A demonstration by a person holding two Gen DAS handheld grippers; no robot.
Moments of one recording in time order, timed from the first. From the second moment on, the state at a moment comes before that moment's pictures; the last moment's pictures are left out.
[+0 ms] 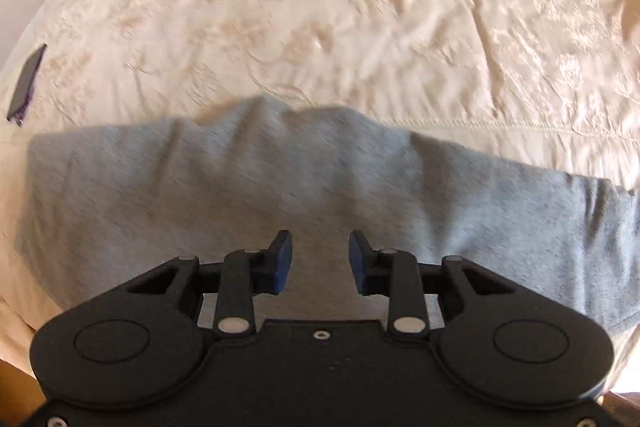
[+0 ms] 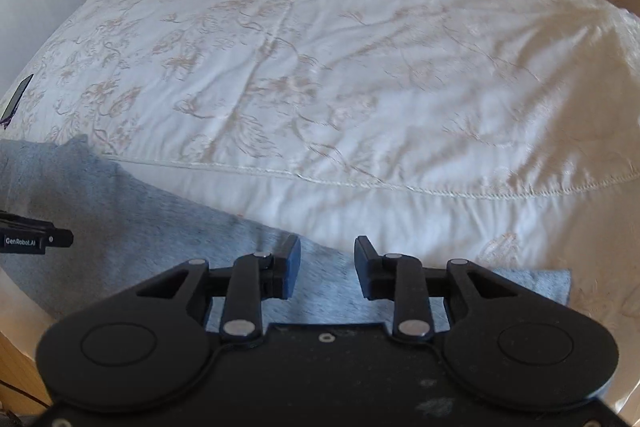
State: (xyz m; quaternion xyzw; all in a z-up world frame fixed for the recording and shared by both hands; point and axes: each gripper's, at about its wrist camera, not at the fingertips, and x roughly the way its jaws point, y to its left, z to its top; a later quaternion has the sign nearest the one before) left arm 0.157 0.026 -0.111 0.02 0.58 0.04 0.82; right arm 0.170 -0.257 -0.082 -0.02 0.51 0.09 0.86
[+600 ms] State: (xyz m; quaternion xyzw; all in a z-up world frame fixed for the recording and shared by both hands) left arm 0.166 0.182 -0.196 -0.02 0.63 0.02 0.78; right arm 0.256 -0.014 -0.095 0.02 0.51 0.20 0.84
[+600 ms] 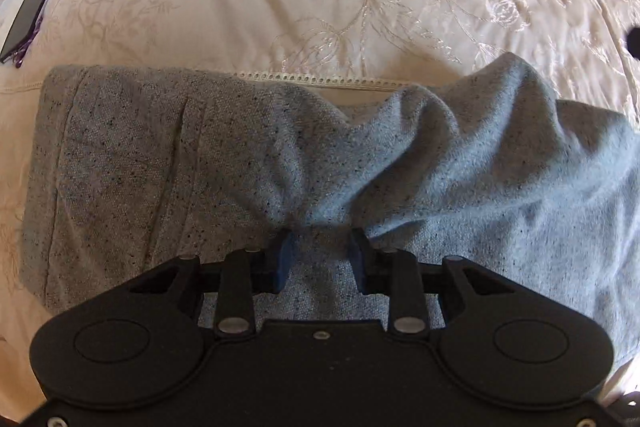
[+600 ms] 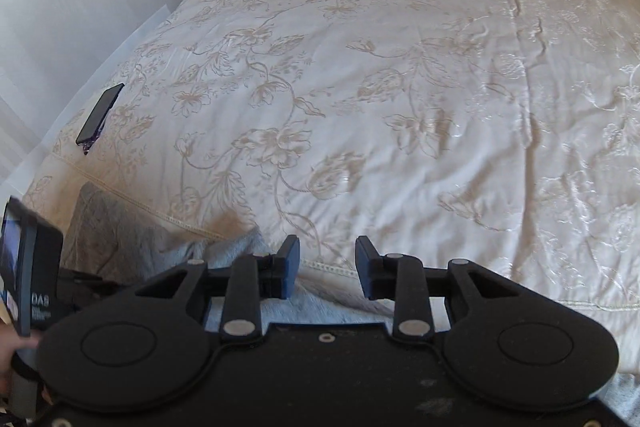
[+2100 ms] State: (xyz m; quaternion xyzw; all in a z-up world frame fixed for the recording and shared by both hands) left arm 0.160 0.219 -0.202 -0.07 0.60 -0.04 0.80; right arm 0.243 0.063 -0.179 0.11 0.62 0.17 0.76
